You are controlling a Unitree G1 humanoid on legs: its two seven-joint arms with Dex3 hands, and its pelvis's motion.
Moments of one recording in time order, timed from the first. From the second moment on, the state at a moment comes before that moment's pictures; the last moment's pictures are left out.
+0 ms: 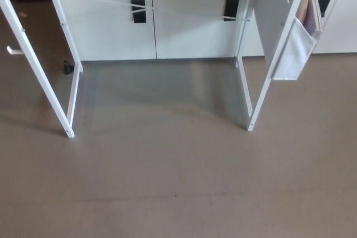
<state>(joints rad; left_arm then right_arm) -0.08 0.84 0.10 0.86 0.04 0.13 -0.39 0.22 -0.56 -0.25 0.77 0.05 0.04 0.26</state>
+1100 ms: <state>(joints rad) -0.08 0.84 0.09 0.85 0.06 0.15 -0.39 0.25 -0.55 -0.25 0.77 0.05 0.02 0.25</state>
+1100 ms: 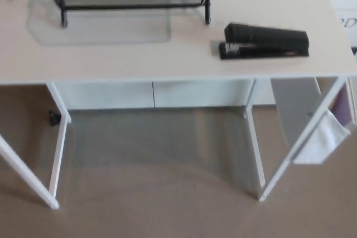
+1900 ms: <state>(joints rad) -0.09 0.84 0.09 0.83 0.07 0.15 -0.39 0.22 -0.57 -0.23 0.76 0.04 0.03 0.22</state>
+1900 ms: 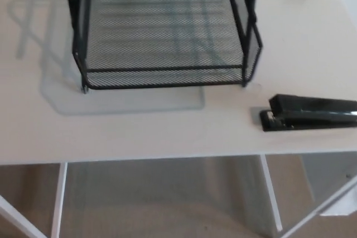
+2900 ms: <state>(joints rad) -0.07 0.83 0.13 0.80 0.06 0.18 -0.39 0.22 -0.60 -0.23 0.74 0.05 0.05 0.23</state>
